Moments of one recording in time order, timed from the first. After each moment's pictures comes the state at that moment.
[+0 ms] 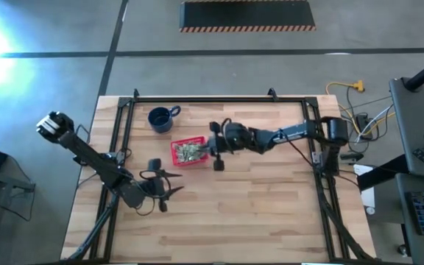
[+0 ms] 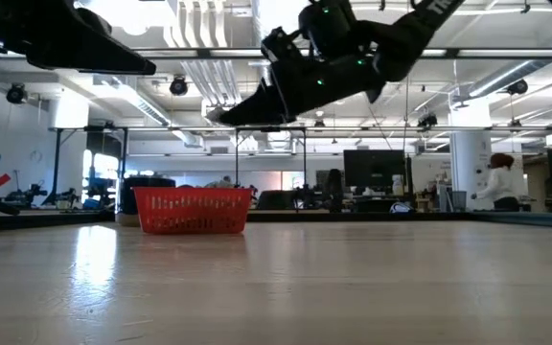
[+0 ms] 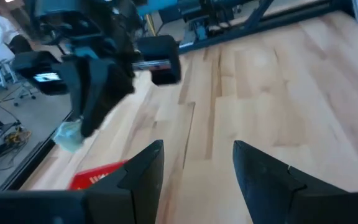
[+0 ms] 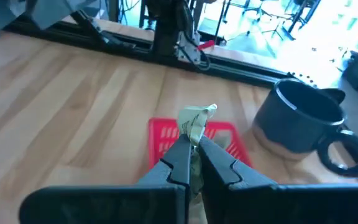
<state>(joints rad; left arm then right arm) -0.67 1.15 0.48 0.25 -0.89 -0.06 -0.12 1.87 1.06 0.48 -0.15 -0.22</state>
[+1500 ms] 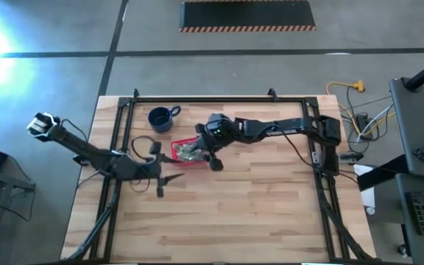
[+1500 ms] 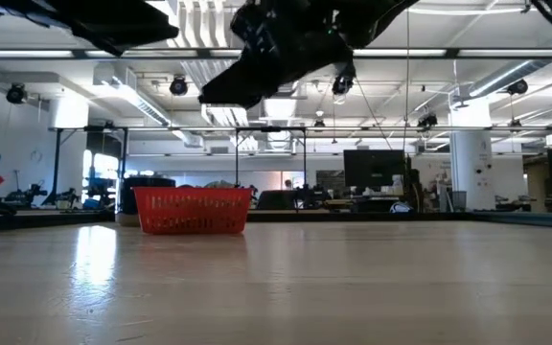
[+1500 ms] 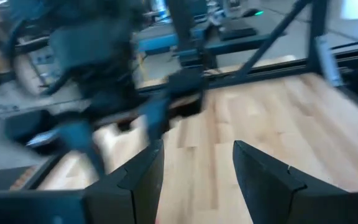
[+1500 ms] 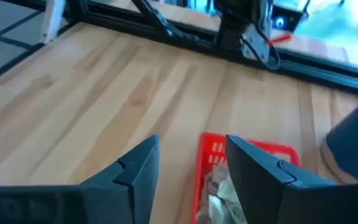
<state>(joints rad) -0.46 0.91 0.47 0.28 -0.58 0.08 -0.15 1.95 1.43 -0.02 -0.44 -0.29</state>
